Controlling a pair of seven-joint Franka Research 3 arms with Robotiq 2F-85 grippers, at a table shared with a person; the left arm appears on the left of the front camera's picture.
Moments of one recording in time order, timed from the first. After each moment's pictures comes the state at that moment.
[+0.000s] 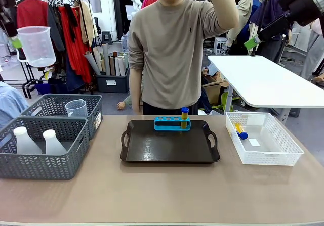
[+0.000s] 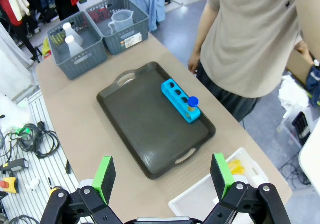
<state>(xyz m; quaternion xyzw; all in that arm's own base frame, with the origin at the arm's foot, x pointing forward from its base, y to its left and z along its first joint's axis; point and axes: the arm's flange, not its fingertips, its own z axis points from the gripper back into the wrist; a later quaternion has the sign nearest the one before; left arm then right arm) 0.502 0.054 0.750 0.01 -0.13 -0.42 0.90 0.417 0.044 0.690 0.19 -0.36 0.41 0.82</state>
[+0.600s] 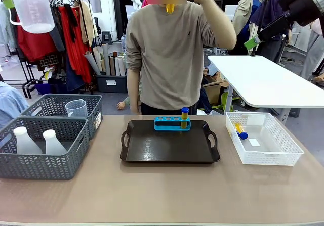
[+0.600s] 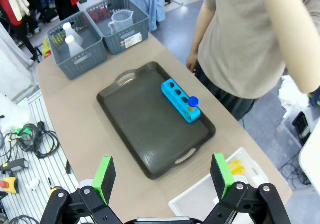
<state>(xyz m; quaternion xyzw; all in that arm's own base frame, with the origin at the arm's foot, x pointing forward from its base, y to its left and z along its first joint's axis) 0.455 0.012 0.860 0.06 -0.16 -0.54 0.83 0.417 0.044 0.690 0.19 -0.36 0.41 0.82</state>
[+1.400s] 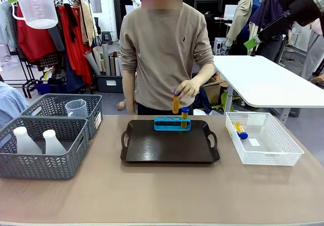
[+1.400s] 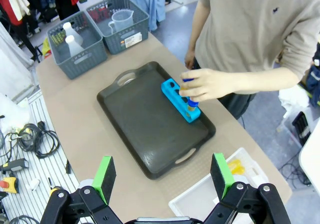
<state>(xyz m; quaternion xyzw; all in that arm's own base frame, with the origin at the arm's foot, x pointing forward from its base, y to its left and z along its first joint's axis) 0.458 0.004 0.866 0.06 -0.15 -0.56 0.81 0.417 0.044 0.690 0.19 -0.36 0.41 0.82</state>
